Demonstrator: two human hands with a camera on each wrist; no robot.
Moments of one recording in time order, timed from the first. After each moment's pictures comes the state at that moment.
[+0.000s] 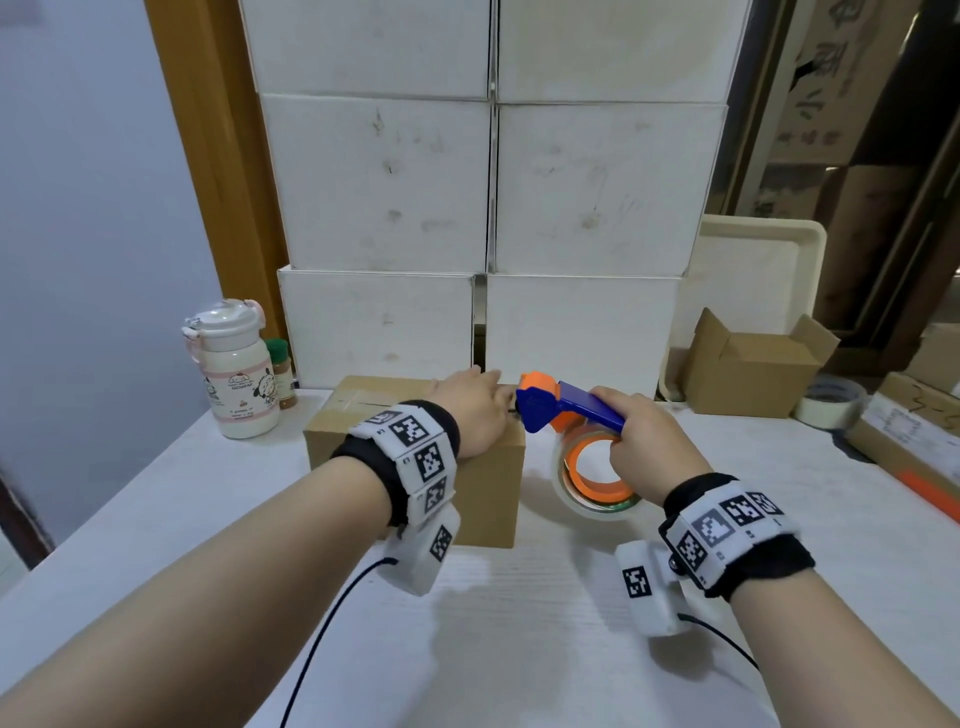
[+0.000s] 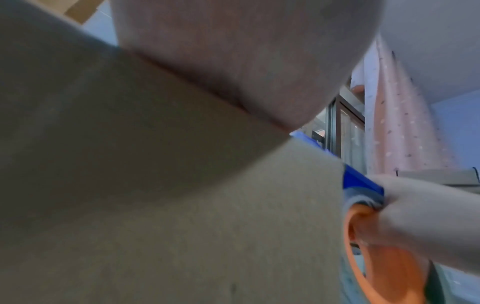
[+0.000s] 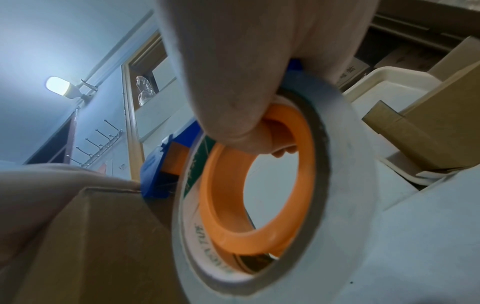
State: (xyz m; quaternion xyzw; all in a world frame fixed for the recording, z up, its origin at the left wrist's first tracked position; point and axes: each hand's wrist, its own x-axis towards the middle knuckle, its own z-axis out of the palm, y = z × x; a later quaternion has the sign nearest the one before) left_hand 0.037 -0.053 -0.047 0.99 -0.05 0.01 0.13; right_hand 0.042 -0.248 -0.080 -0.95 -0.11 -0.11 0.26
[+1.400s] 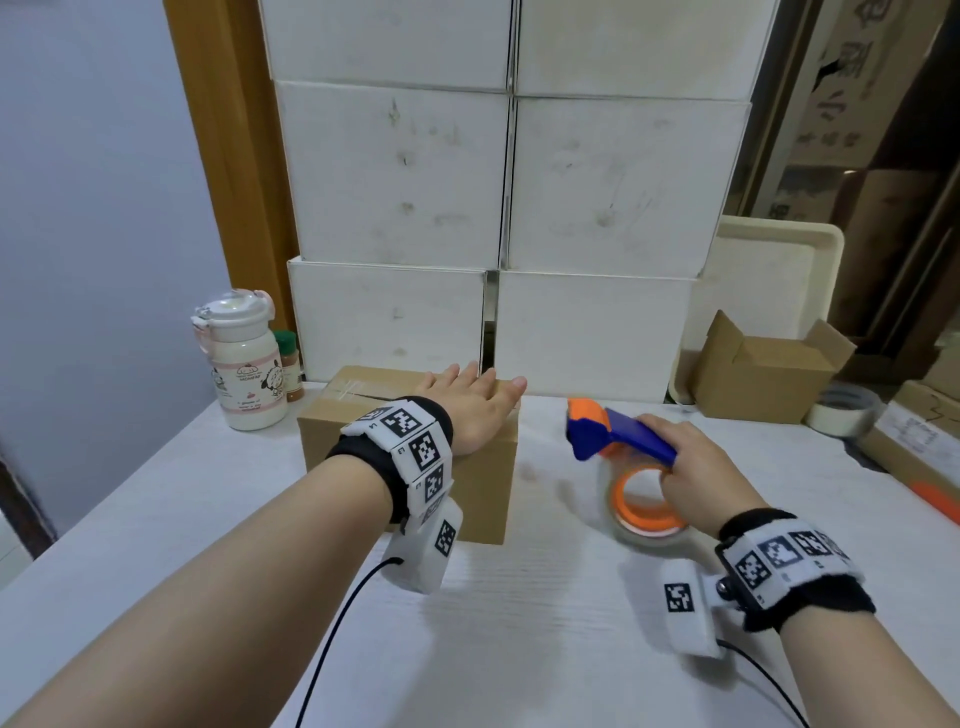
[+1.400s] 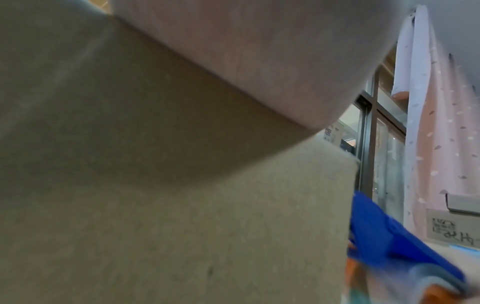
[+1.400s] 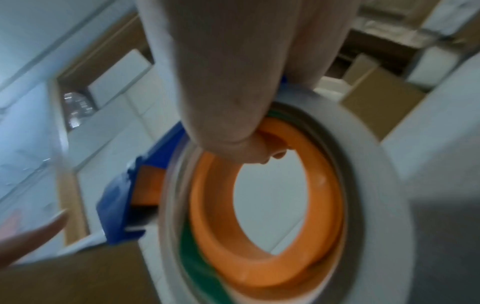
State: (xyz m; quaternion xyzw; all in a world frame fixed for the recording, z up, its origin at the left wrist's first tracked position) left_hand 0.045 -0.033 -0.055 0.99 -0.02 -0.07 0.10; right_hand 0.052 -0.287 -0.109 -0.95 -0.12 -0.11 0.27
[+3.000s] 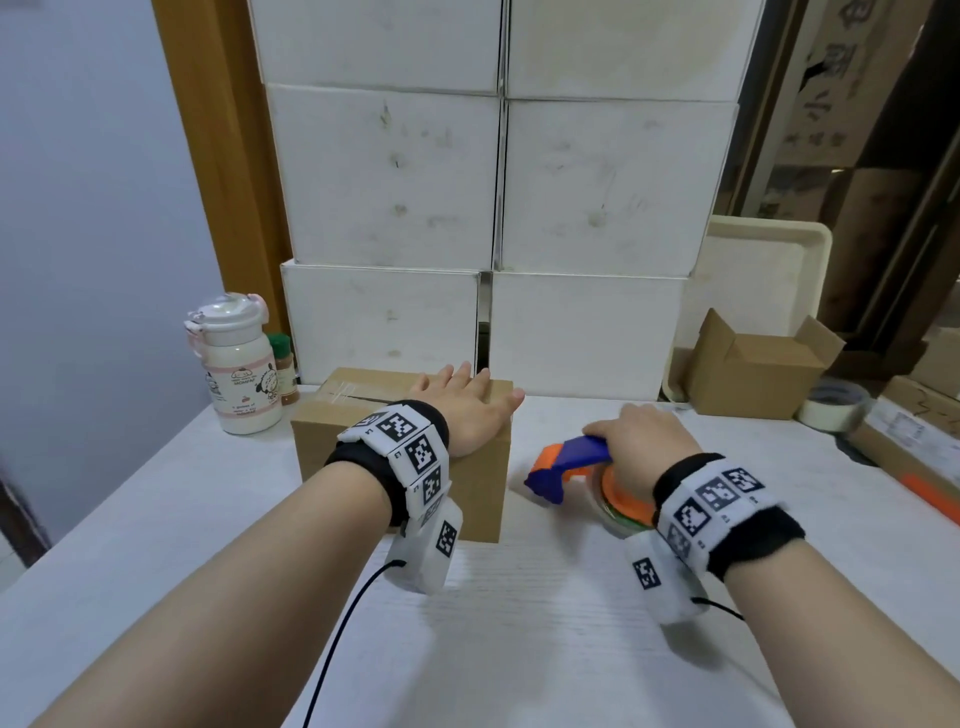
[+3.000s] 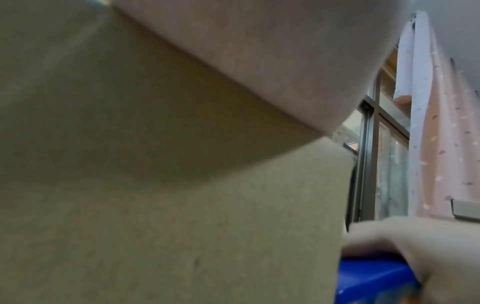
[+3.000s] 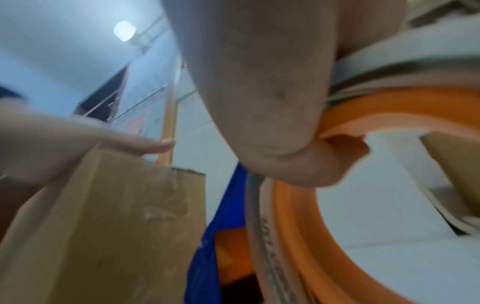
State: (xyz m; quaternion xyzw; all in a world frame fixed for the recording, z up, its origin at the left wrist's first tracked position) left_hand 0.041 -0.035 -0.052 0.99 -0.01 -0.06 0.10; right_hand 0.052 -0.239 -0.075 -0.98 -0.15 -0.05 -0.08
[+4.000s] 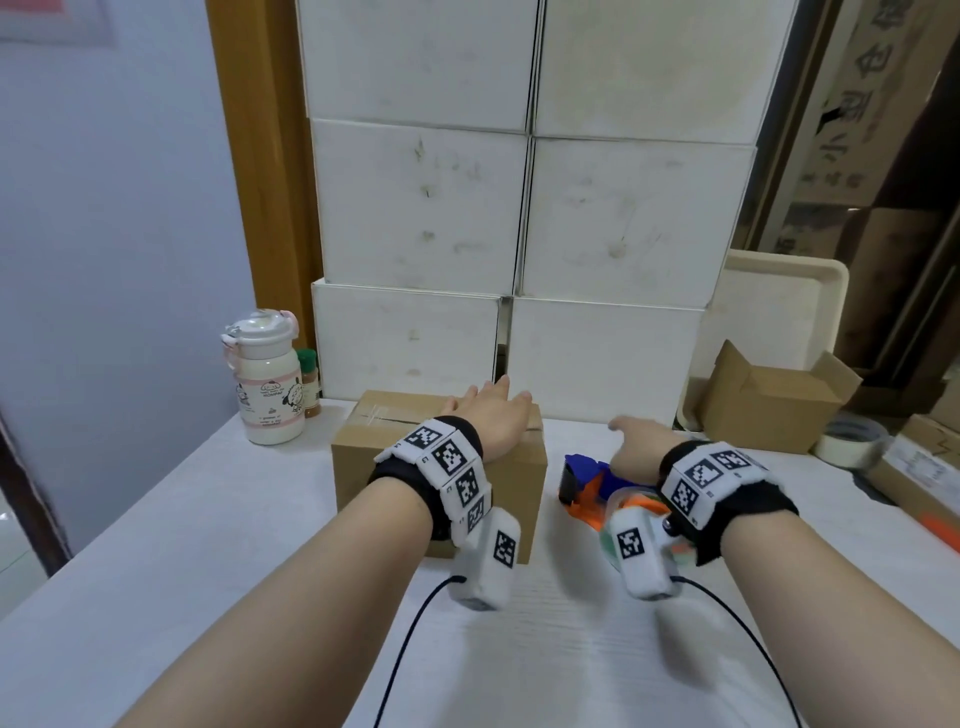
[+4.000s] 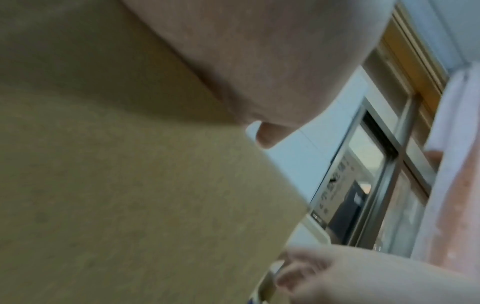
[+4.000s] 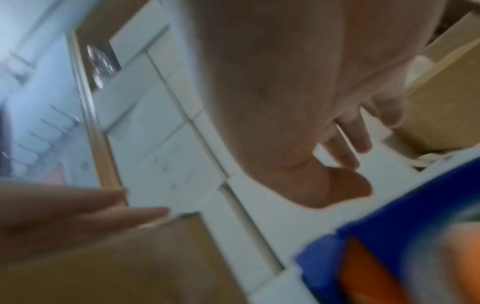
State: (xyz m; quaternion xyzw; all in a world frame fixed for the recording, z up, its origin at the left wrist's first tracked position) left_hand 0.042 -0.045 -0.044 0.96 0.02 -0.03 0.29; right_hand 0.067 -0.220 -0.050 -0.99 0.00 0.06 0.10
